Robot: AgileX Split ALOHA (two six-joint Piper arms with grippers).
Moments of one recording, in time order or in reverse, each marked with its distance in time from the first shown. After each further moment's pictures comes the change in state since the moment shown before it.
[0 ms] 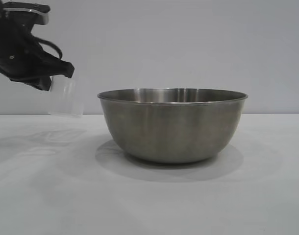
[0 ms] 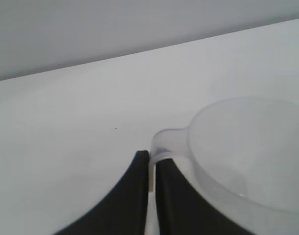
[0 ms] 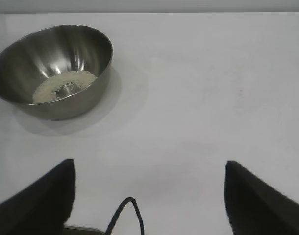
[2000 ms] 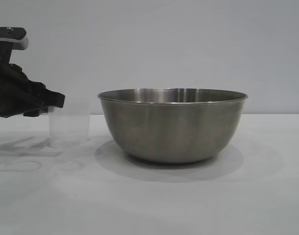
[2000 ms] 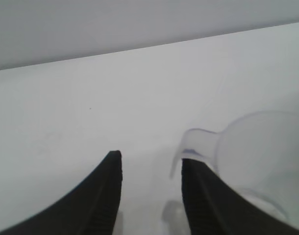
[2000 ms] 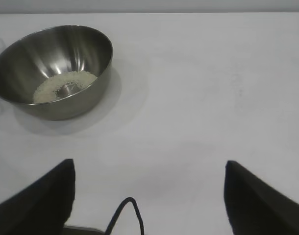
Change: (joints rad) left arm 0.000 0.161 0.180 0.126 -0.311 -0.063; right arm 0.000 0.000 0.000 0.001 0.000 0.000
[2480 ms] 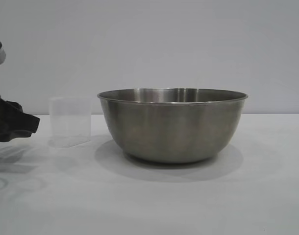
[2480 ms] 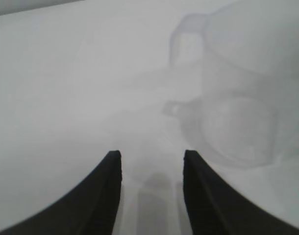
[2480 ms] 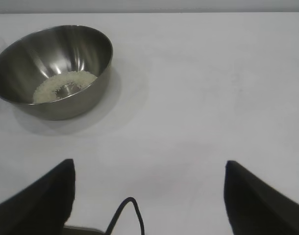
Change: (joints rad) left arm 0.000 -0.134 0.116 0.054 -0.001 0.000; right arm 0.000 0.000 0.000 0.000 0.000 0.000
